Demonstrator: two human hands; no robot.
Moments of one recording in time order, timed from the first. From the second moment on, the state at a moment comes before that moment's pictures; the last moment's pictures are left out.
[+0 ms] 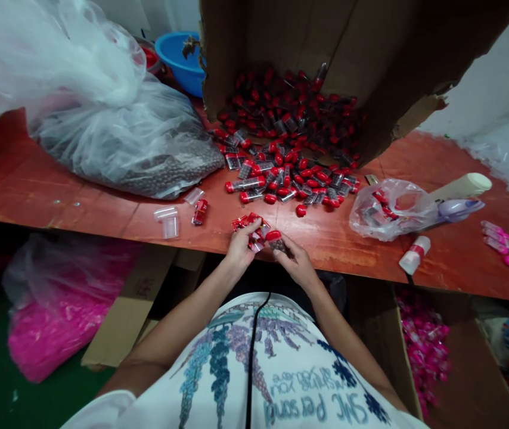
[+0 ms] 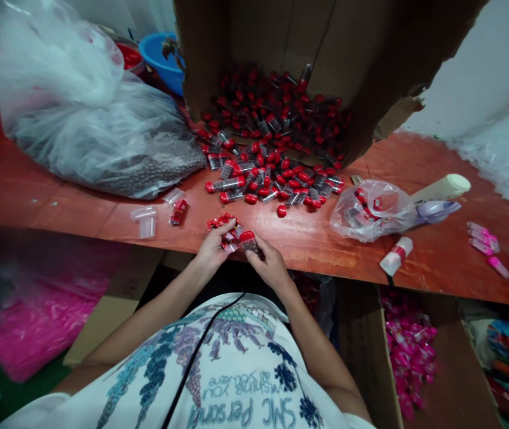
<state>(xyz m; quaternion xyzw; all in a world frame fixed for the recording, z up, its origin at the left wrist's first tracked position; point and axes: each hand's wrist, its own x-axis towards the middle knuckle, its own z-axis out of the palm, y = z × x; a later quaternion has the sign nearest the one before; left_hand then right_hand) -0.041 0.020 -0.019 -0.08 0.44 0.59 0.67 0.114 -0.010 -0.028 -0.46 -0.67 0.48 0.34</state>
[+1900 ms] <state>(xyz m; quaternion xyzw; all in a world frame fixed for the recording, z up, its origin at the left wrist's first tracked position) -0.039 -0.006 -0.015 0.13 0.40 0.61 0.67 0.111 -0.019 -0.042 -0.48 -0.56 0.56 0.38</state>
